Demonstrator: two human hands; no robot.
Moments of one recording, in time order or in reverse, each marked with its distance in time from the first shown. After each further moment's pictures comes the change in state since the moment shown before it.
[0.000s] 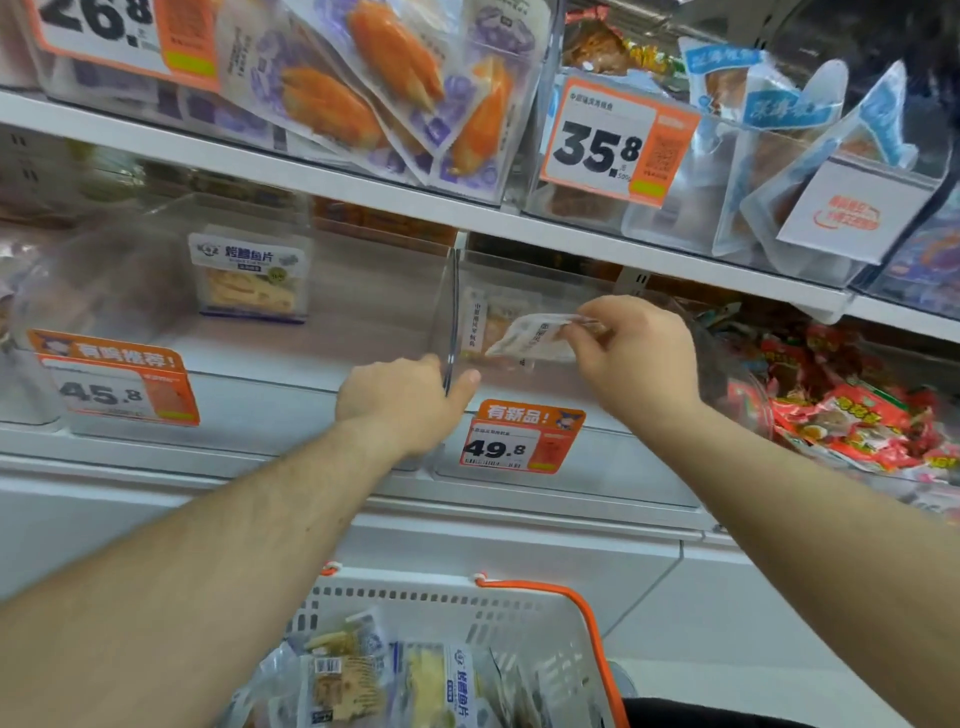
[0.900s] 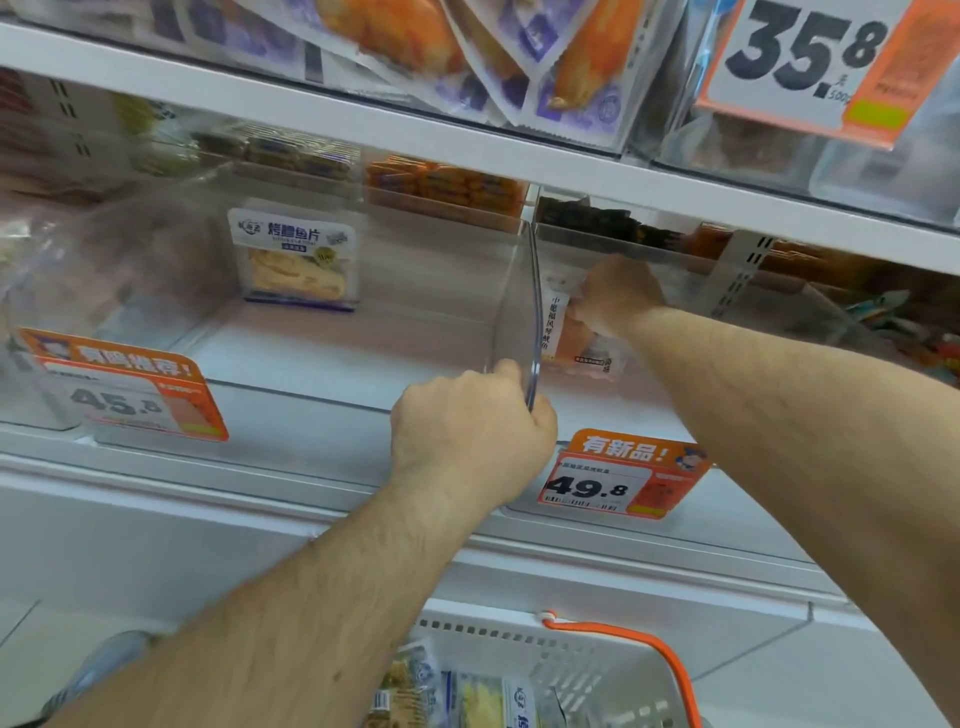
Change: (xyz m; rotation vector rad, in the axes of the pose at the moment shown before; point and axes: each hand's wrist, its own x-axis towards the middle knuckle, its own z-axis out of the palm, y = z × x) left_hand 0.011 0.000 0.023 0.014 0.137 -0.027; right_hand 0.113 0.030 0.187 -0.205 -0.485 0.275
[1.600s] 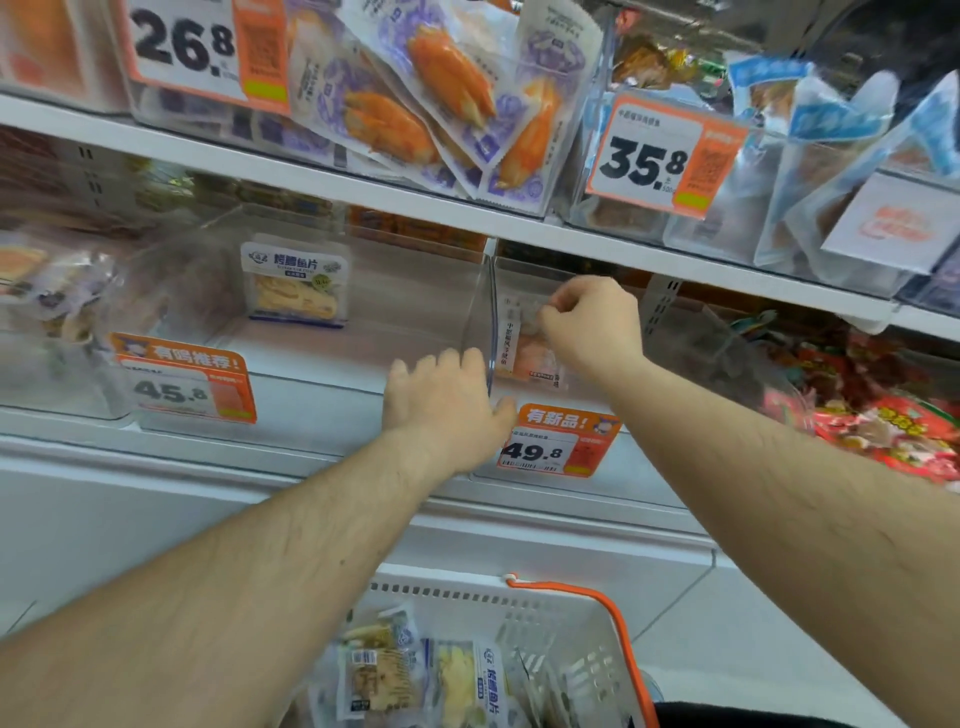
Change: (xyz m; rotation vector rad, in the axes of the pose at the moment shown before) left_hand -0.023 0.002 -0.039 0.033 -0.096 0.045; right_hand -0.150 -0.020 -0.099 0.484 0.208 -0.018
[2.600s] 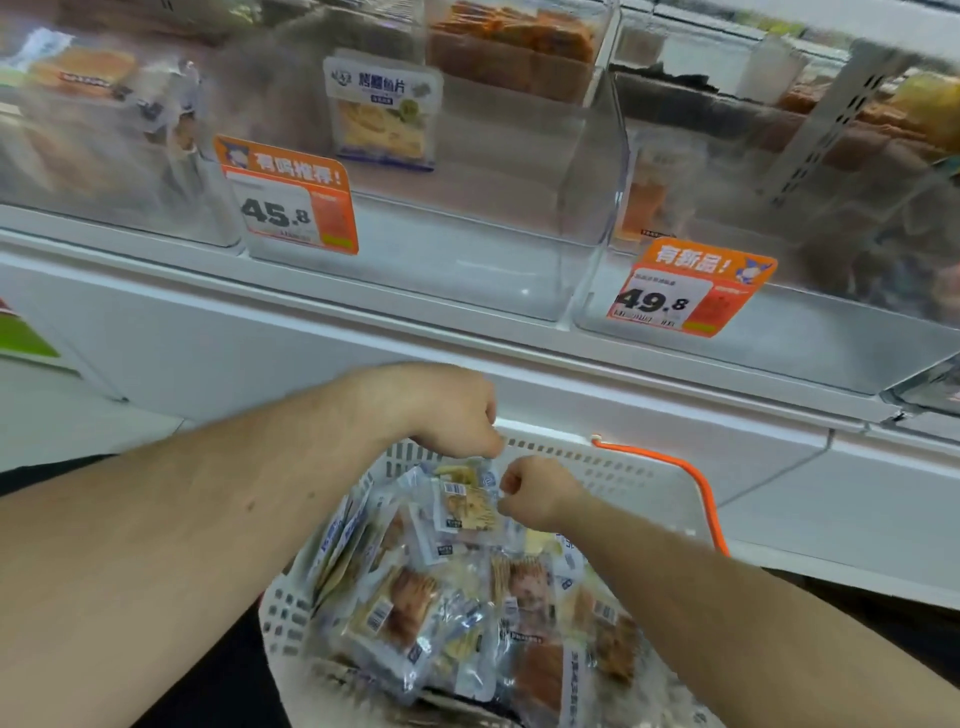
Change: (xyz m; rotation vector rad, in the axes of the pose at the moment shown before) left_hand -0.093 -0.077 0.040 -0.133 -0.841 0.093; right_hand -0.231 0.090 0.174 -0.255 -1.077 0.132
